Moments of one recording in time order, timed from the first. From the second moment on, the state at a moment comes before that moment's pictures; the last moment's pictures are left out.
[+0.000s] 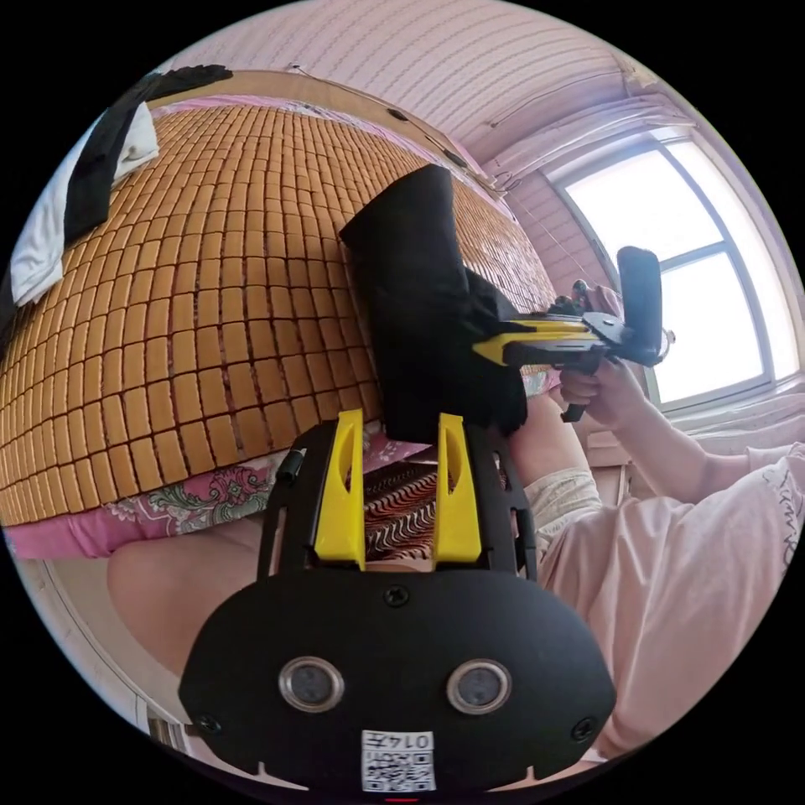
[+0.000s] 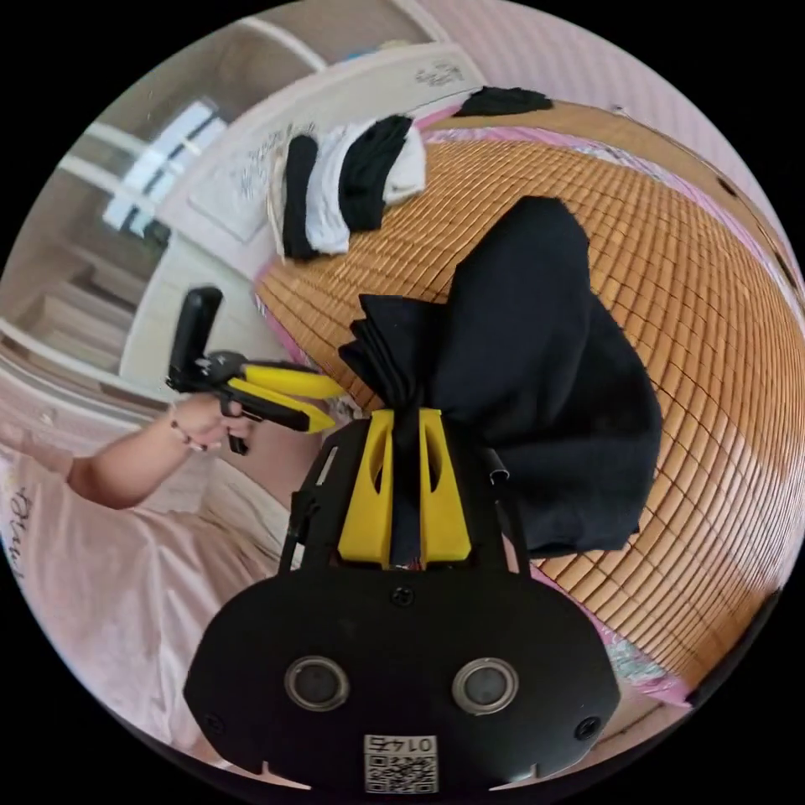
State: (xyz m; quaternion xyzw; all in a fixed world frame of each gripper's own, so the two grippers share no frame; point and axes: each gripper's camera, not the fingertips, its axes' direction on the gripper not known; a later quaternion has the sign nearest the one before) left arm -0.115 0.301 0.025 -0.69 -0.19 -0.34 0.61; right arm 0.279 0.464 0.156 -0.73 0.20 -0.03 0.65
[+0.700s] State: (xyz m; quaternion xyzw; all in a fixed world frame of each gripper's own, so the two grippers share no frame) left arm -0.080 0.315 0.057 -0.69 -0.12 -0.35 0.62; right arm 0.261 0.289 0.023 -0.62 0.21 0.05 0.75
